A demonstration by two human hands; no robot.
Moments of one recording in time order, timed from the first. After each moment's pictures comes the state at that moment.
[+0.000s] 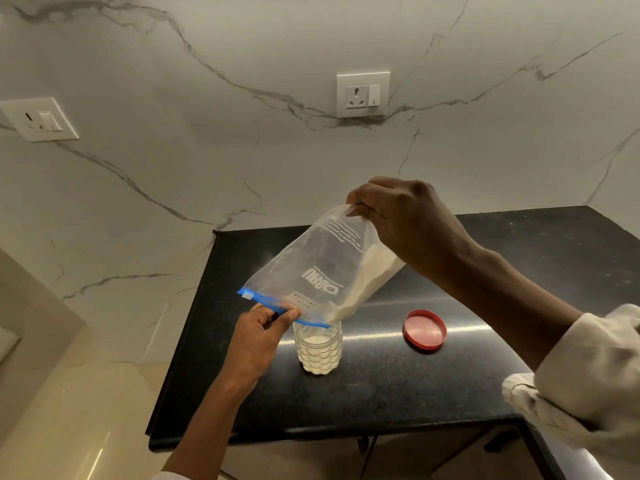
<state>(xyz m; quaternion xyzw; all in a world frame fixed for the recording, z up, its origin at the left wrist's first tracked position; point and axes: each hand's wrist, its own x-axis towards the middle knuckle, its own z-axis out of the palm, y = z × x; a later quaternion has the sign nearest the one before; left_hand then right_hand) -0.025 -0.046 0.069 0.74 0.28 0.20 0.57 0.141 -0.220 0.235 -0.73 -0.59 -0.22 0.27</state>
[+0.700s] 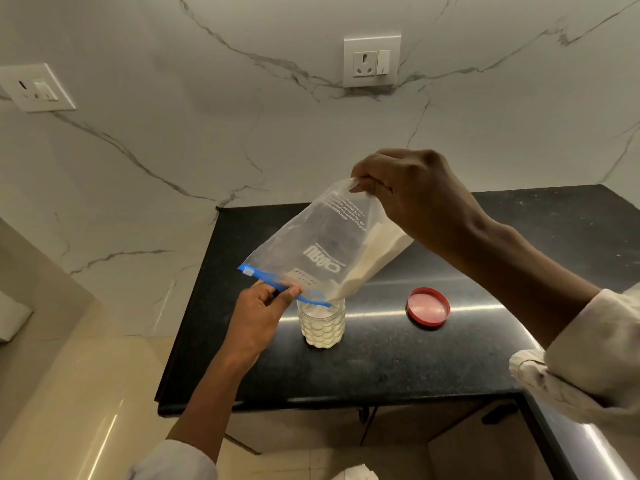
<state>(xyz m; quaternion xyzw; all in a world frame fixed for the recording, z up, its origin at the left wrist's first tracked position) -0.031 -0.050 0.075 0.74 0.27 0.20 0.58 0.132 -0.221 0.237 -0.73 -0.59 -0.23 0.26</state>
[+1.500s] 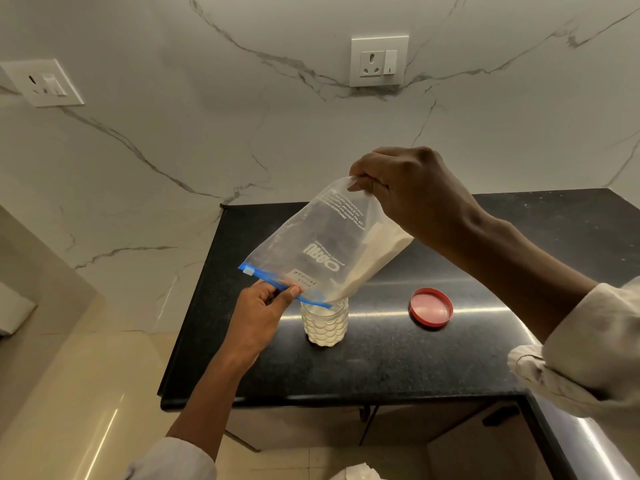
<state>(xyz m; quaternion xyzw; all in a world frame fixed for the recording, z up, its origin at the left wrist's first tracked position) -0.036 -0.048 0.074 0.75 0.28 0.20 0.57 0.132 -0.211 0.238 -0.72 -0.60 -0.22 0.25</state>
